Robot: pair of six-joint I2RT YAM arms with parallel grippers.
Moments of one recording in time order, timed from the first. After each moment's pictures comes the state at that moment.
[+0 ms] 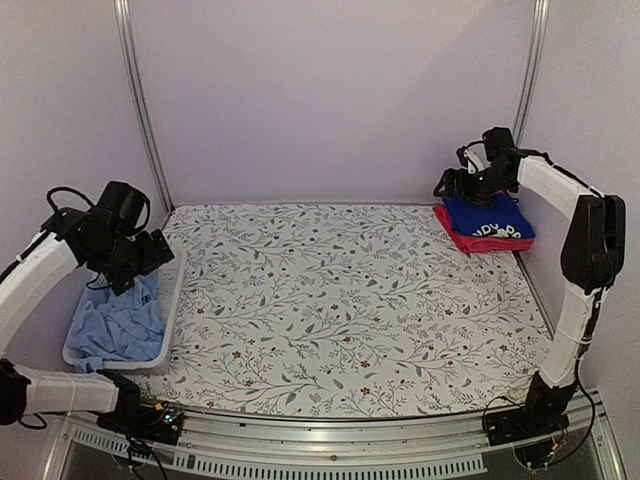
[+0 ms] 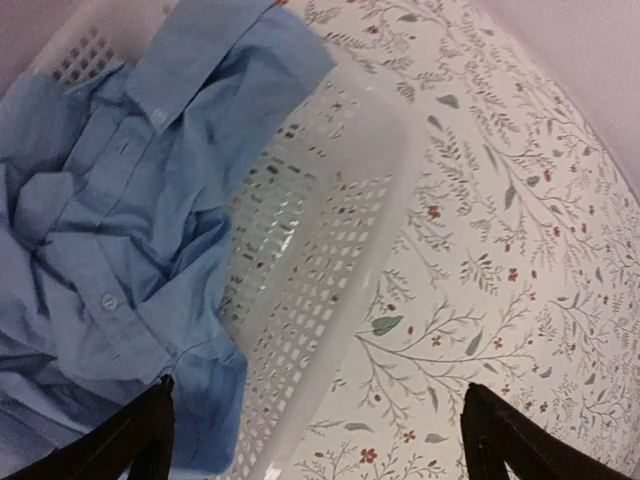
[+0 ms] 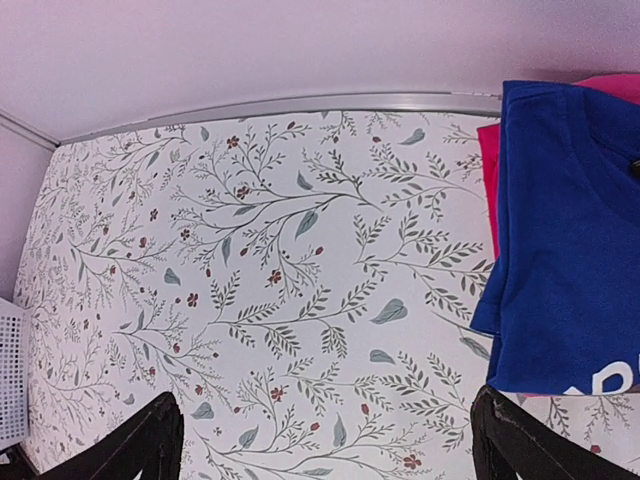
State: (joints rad) left arm -0.33 1.11 1.13 -0.98 -0.29 -0.84; right arm 0.09 1.94 1.81 -0.69 -0.34 0.13
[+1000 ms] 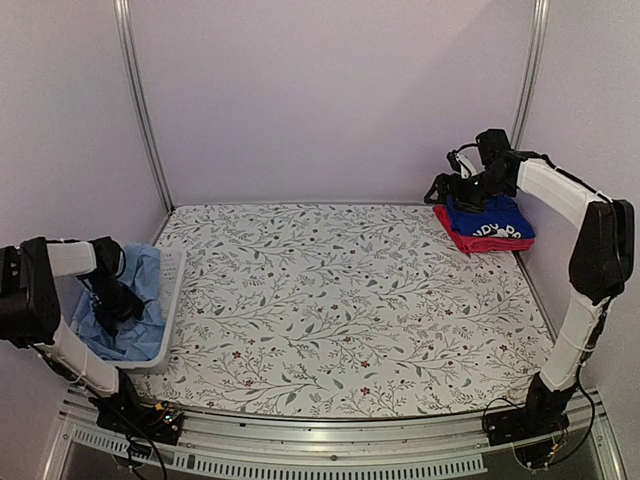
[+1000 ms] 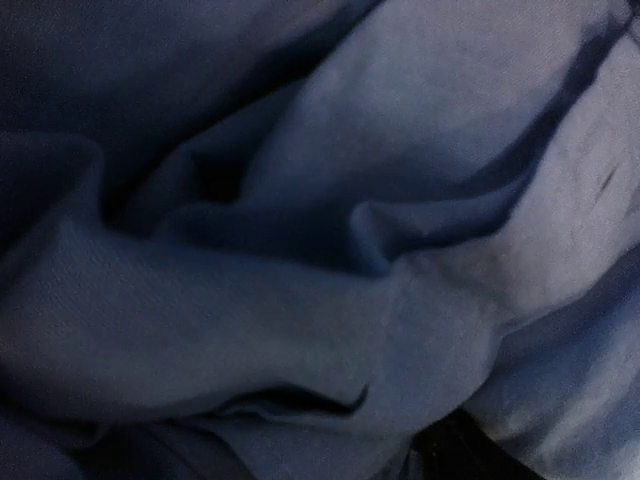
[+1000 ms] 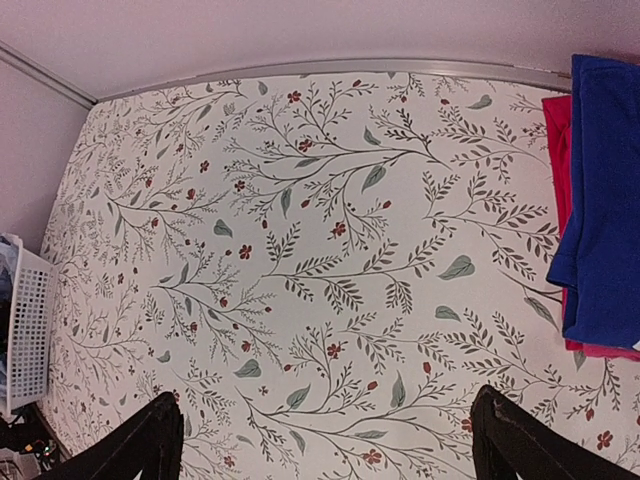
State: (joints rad) left arm 0.32 1.48 0.80 -0.80 -0.16 -0.71; right arm 0.17 1.84 1.69 -0.71 -0.39 0.14
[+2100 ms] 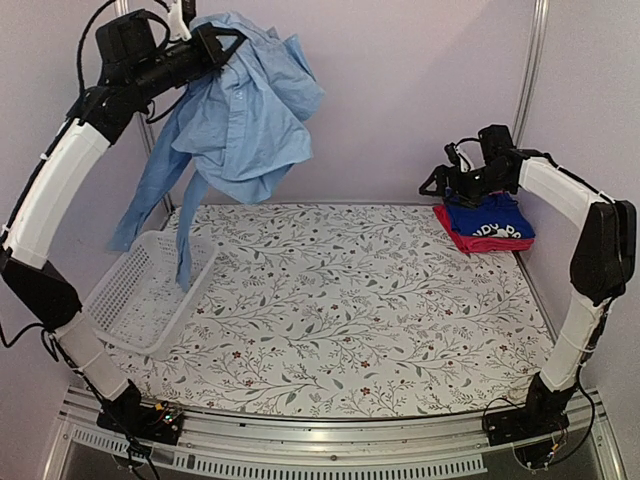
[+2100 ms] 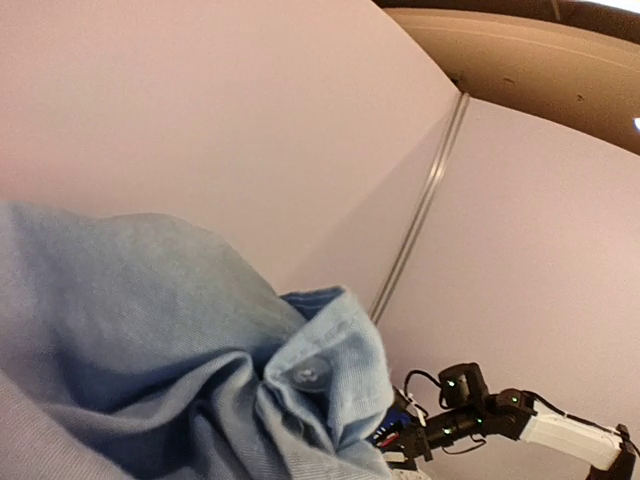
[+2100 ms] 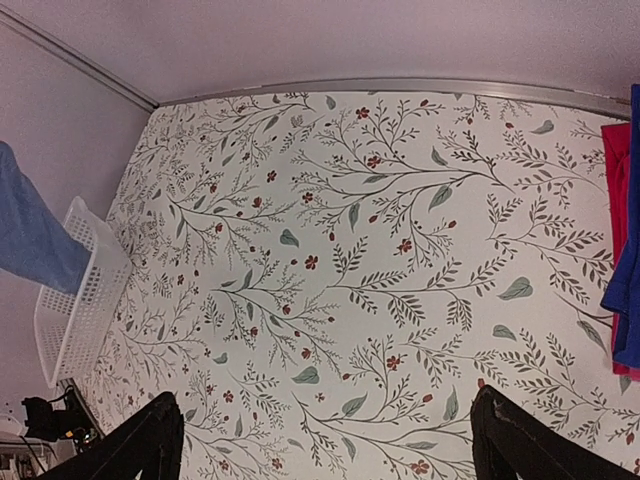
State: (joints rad) left arm -0.46 1.62 2.14 -0.34 0.14 -0.40; right arm 0.16 1.83 1.70 -0.67 -0.54 0.18
